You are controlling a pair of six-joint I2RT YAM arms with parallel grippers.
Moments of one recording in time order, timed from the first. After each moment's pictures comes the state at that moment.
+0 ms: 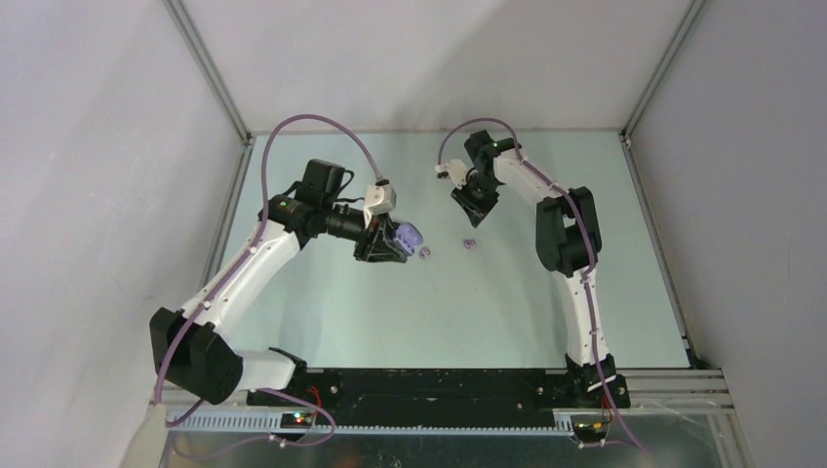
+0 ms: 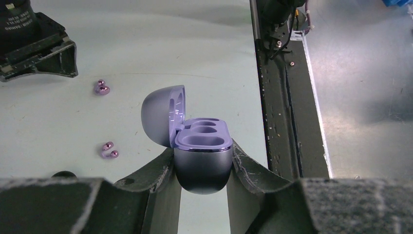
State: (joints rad) left arm -0.41 1.31 1.19 -0.75 1.10 0.63; right arm 0.39 2.31 2.01 -1.04 -0.25 -0.55
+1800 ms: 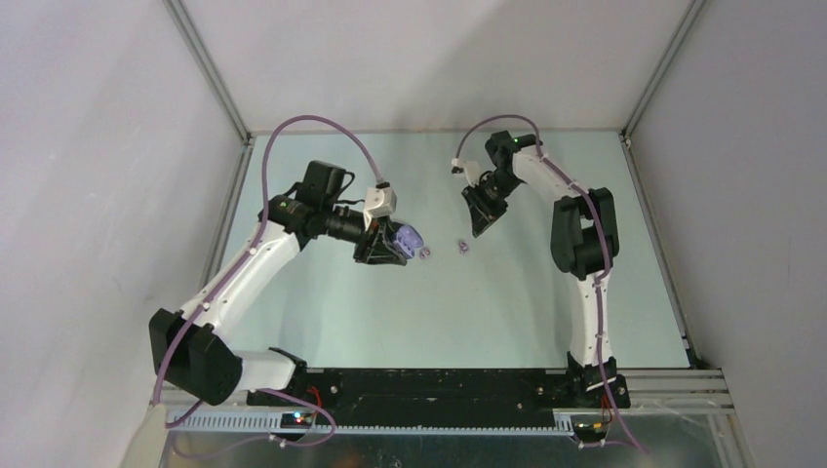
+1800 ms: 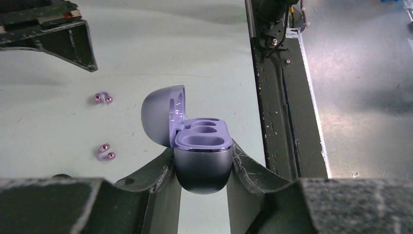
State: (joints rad) left arm -0.41 1.30 1.19 -0.77 1.11 0.66; right arm 0.33 2.22 1.89 -1.18 -0.56 -0.50
